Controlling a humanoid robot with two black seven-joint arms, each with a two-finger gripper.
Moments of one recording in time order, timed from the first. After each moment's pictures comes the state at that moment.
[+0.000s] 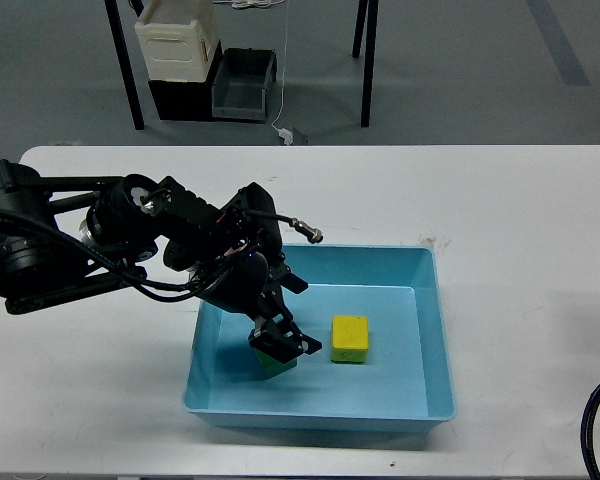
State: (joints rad) left arm -1.21 0.45 -0.09 -1.37 1.69 -0.49 -0.49; right arm -0.11 0.00 1.66 1.65 -1.10 -0.01 0.23
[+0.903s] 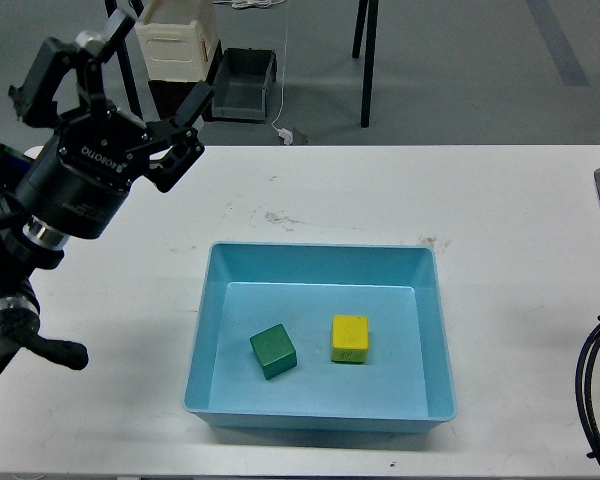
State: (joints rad) left arm -0.19 0.50 -1.09 -1.68 0.51 -0.37 -0.49; right arm -0.04 0.00 1.71 1.69 -0.17 0.23 0.08
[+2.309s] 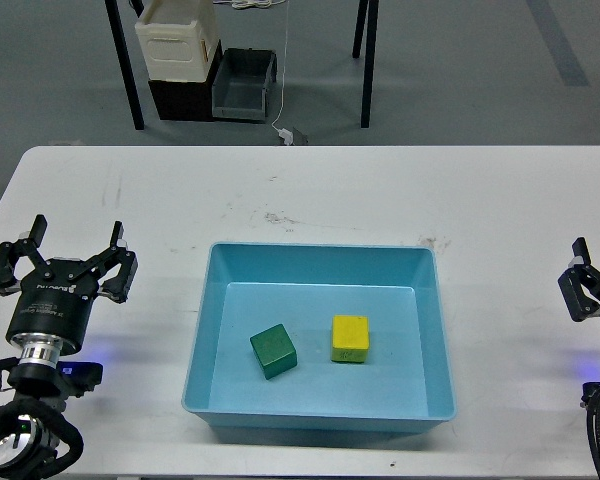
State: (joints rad) left arm 0.13 0.38 -1.09 -1.63 -0.41 -0.30 -0.48; right arm -0.19 0.00 1.68 1.45 0.26 0.36 -0.14
